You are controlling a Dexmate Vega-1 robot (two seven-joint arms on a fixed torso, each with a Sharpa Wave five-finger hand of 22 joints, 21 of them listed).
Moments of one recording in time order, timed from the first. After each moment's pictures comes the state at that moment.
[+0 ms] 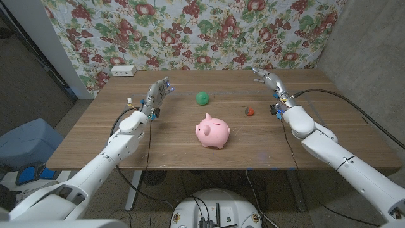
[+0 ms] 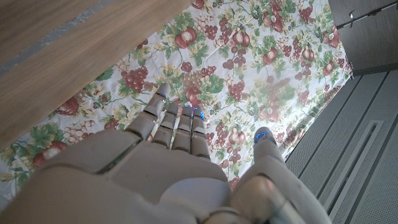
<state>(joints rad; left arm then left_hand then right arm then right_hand) 0.81 0.53 0.37 -1.28 -0.65 -0.28 -0.06 0.08 0.10 0.73 -0.03 0.18 0.06 -0.02 0.18 0.17 0.01 -0.03 0.19 0.17 0.01 -0.03 0.19 0.18 0.00 0.00 0.69 0.16 -0.94 -0.70 -0.40 -1.69 0.13 0.21 -0.25 0.19 0.06 0.41 -0.16 0.18 0.30 0.08 0.20 0.18 0.27 0.01 0.21 0.20 0.16 0.00 0.30 0.29 0.31 0.01 0.40 0.17</state>
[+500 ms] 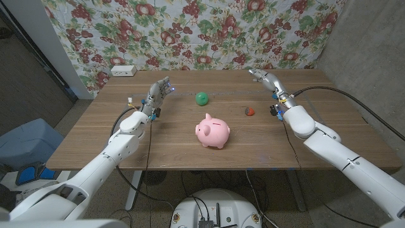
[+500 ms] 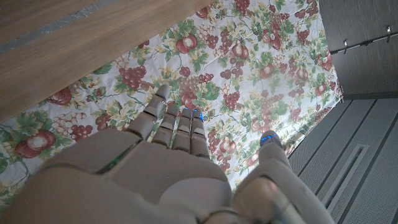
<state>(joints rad) 0.81 0.53 0.37 -1.28 -0.65 -0.28 -0.06 0.08 0.10 0.73 -0.03 0.18 0.06 -0.02 0.18 0.17 0.01 -0.03 0.19 0.17 0.01 -0.03 0.19 0.18 0.00 0.00 0.68 0.16 -0.96 -0.75 -0.40 -1.78 0.05 0.14 -0.26 0.18 0.02 0.40 -0.15 0.18 0.28 0.08 0.19 0.18 0.24 0.01 0.20 0.20 0.14 0.00 0.28 0.28 0.29 0.02 0.38 0.17</state>
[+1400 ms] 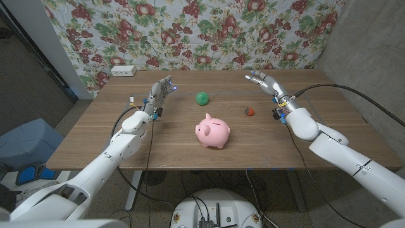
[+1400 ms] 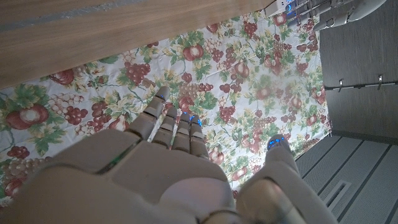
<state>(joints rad) 0.81 0.52 0.38 -1.31 -0.64 -0.28 -0.04 0.07 0.09 0.74 -0.04 0.18 0.07 -0.01 0.18 0.17 0.01 -0.03 0.19 0.17 0.01 -0.03 0.19 0.18 0.01 0.00 0.66 0.16 -1.03 -0.83 -0.38 -1.91 -0.08 0.02 -0.28 0.17 -0.04 0.36 -0.15 0.18 0.18 0.08 0.18 0.18 0.17 0.01 0.19 0.21 0.11 0.00 0.26 0.27 0.26 0.04 0.34 0.17</state>
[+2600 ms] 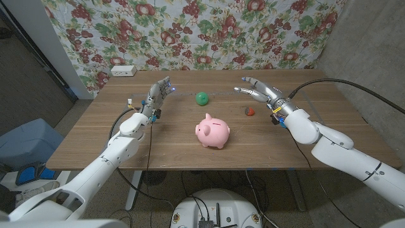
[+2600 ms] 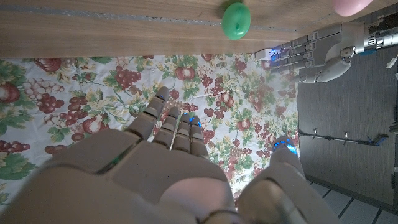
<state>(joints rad) 0.85 0.54 0.36 -1.35 -0.64 -0.29 -0.03 0.07 0.09 0.73 -0.04 0.18 0.07 -0.01 0.18 0.17 0.01 -0.03 0.19 0.17 0.02 -0.03 0.19 0.18 0.02 0.00 0.64 0.16 -1.07 -0.92 -0.41 -2.10 -0.25 -0.16 -0.19 0.17 -0.06 0.35 -0.16 0.20 0.15 0.07 0.18 0.18 0.16 0.00 0.19 0.21 0.10 -0.01 0.25 0.27 0.25 0.05 0.33 0.18</state>
